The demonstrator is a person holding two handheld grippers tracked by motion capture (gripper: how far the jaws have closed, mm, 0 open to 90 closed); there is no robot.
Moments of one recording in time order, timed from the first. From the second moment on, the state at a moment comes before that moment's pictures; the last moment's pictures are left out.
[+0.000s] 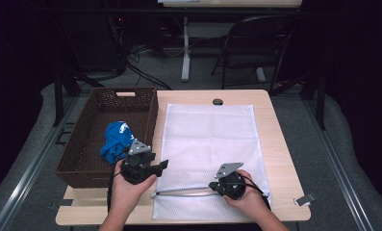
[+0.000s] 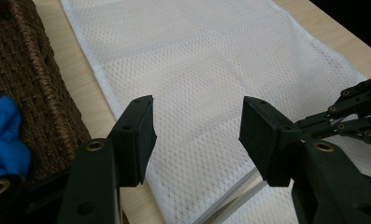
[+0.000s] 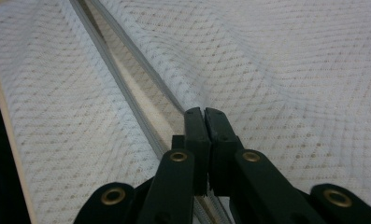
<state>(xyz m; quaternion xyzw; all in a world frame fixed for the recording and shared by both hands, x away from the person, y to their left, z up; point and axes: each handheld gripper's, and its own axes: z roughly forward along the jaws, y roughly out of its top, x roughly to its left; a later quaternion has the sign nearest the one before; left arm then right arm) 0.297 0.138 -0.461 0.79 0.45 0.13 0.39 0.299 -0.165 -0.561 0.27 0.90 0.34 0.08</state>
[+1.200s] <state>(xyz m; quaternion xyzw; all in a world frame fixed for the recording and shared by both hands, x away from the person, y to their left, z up) 0.297 0.146 -0.458 0.78 0.46 0.13 0.40 0.325 -0.161 -0.491 0.26 0.90 0.34 0.09</state>
